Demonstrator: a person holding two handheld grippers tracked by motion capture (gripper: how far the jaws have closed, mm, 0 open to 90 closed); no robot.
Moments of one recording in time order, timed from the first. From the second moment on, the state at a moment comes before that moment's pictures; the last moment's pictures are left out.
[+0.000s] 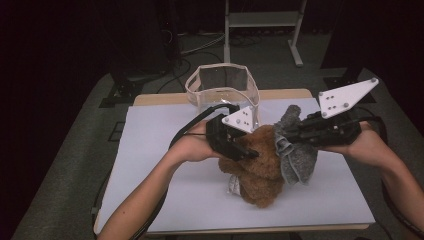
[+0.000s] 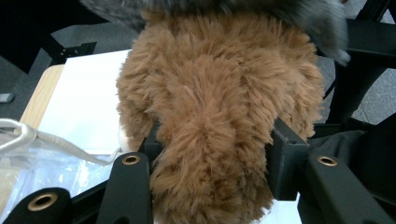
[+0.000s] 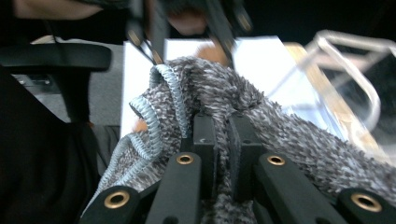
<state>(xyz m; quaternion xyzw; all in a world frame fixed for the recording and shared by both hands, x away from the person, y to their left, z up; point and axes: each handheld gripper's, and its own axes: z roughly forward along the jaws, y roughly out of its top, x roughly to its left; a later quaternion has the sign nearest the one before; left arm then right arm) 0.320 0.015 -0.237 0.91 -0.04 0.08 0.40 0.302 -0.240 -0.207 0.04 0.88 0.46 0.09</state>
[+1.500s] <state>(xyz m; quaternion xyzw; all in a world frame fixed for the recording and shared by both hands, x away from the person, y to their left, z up) 0.323 0.005 -0.267 0.89 -0.02 0.05 0.45 0.306 -0.235 -0.210 0.06 0.91 0.39 0.09</state>
